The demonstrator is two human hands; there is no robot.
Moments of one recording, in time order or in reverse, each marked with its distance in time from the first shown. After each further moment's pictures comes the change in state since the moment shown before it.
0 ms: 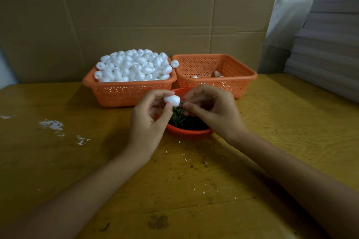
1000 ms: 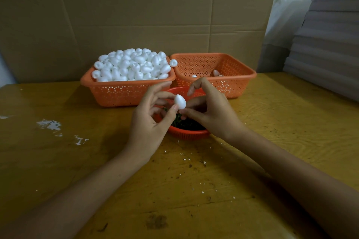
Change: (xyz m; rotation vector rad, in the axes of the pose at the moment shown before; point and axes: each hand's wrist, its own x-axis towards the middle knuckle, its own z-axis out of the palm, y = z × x) left_hand -0.002 0.003 0.002 0.003 -0.049 0.048; right_hand 0.000 -0.003 0.001 -0.114 -0.097 0.011
